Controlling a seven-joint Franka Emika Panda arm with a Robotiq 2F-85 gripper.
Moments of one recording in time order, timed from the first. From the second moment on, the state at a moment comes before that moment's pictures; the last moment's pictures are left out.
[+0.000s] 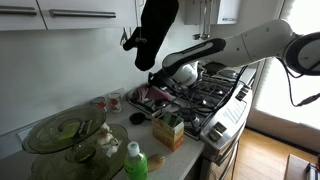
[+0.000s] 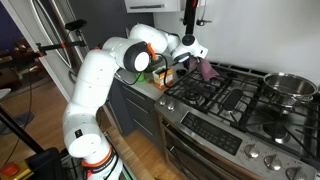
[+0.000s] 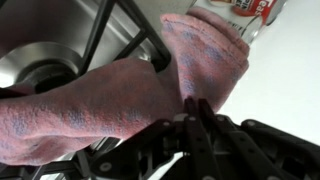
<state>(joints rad) -0.08 0.61 0.25 -1.50 0.63 2.94 0.13</state>
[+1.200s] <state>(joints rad) 0.04 0.62 -0.03 -1.55 0.35 3.09 0.18</state>
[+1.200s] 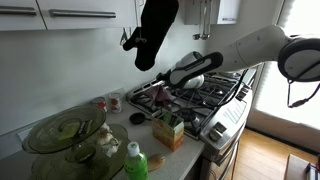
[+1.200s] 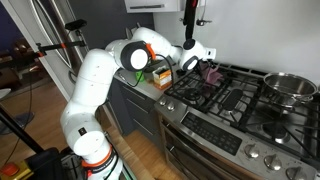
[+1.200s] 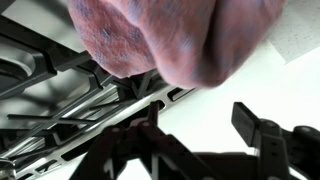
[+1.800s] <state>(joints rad) -0.03 0.49 0.03 -1.54 0.35 2.80 0.13</state>
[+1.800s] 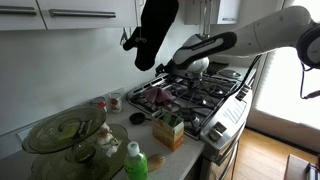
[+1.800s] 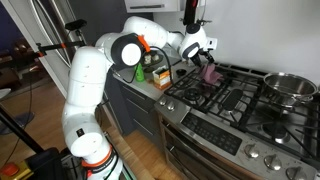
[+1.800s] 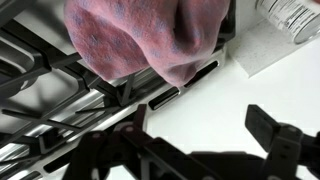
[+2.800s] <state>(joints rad) -0.13 0.30 0.04 -1.63 0.24 2.44 -0.17</state>
